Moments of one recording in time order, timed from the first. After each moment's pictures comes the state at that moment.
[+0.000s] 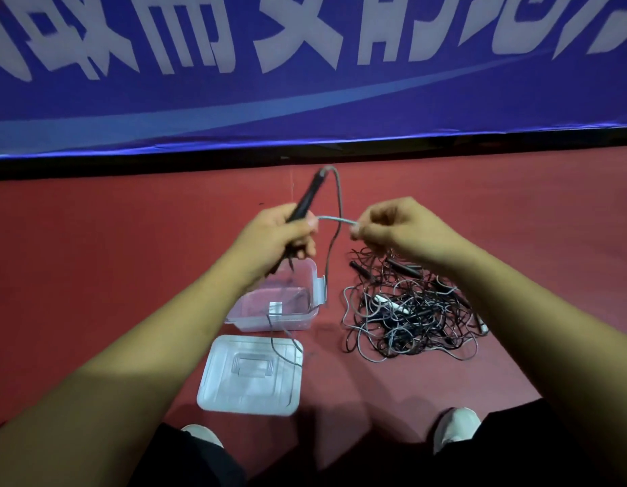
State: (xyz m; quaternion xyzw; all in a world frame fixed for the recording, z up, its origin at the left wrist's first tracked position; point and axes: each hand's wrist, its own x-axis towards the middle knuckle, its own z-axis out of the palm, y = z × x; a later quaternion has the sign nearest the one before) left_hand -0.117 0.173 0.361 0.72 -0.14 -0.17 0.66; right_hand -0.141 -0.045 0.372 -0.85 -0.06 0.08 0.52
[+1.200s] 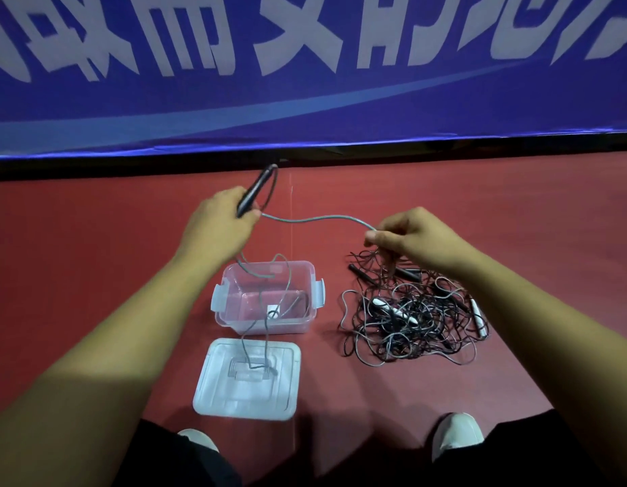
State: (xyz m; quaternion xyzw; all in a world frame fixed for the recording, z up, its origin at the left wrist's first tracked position) left_hand -0.078 0.219 0.362 0.95 -0.08 0.04 0.31; right_hand -0.135 -0.074 0.352 -0.88 -0.06 0.08 0.47
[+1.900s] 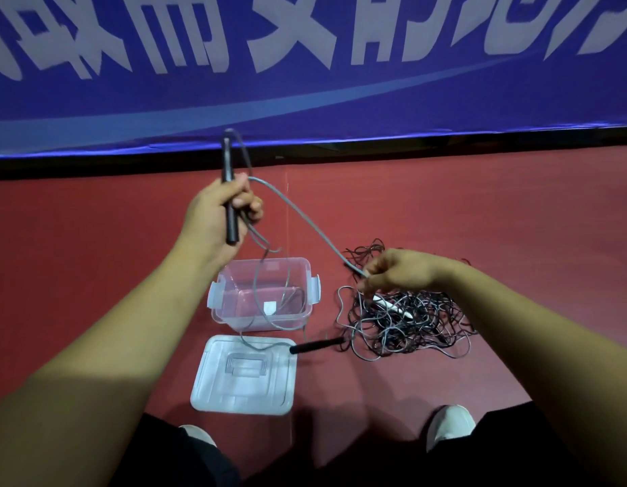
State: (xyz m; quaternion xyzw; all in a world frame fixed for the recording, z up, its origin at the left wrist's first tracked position) left_hand -0.081 0.197 0.363 0.50 0.00 -0.09 0.86; right_hand -0.131 -0.087 0.294 -0.85 -0.10 0.31 0.40
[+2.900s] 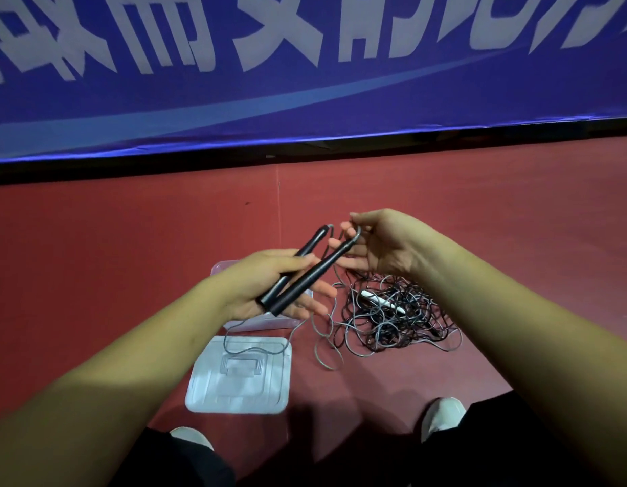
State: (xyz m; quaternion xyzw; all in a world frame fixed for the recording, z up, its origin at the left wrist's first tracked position) left_hand -0.141 0.160 0.346 0.61 -0.01 -0.45 0.65; right_hand -0.130 -0.047 0.352 -0.49 0.23 0.25 0.80
